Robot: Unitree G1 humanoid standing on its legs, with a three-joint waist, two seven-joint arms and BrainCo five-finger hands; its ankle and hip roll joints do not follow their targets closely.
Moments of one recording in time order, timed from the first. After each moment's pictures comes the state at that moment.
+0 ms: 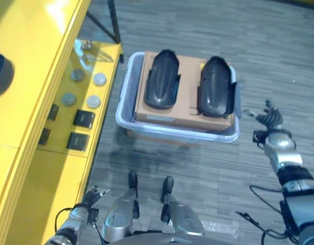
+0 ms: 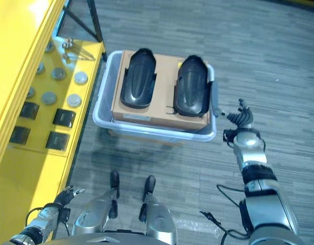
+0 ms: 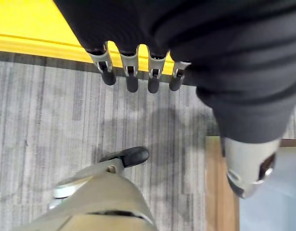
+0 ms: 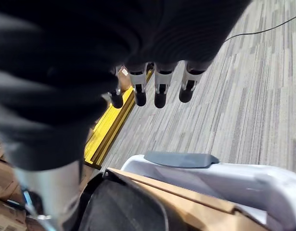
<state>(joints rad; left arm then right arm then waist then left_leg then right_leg) -0.10 0.33 -0.32 1.05 -0.32 -0.09 0.04 -0.61 -0.78 0.12 0.81 0.37 0.00 -0.23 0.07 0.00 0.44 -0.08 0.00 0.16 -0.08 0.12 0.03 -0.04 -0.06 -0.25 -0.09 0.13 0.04</state>
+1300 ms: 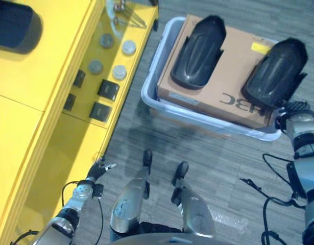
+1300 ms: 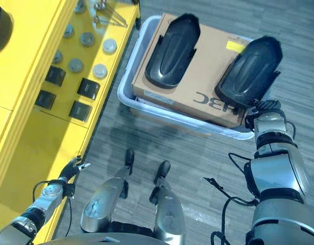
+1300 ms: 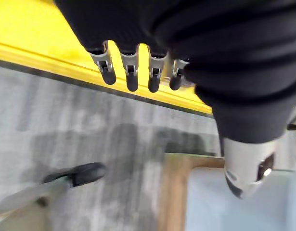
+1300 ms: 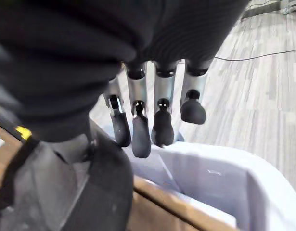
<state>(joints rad) -0.19 0.43 -0.43 0.80 -0.41 -0.26 0.05 -0.88 -0.87 0.26 1.15 0.28 0.20 -0.28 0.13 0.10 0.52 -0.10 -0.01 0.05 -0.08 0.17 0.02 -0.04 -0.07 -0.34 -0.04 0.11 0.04</state>
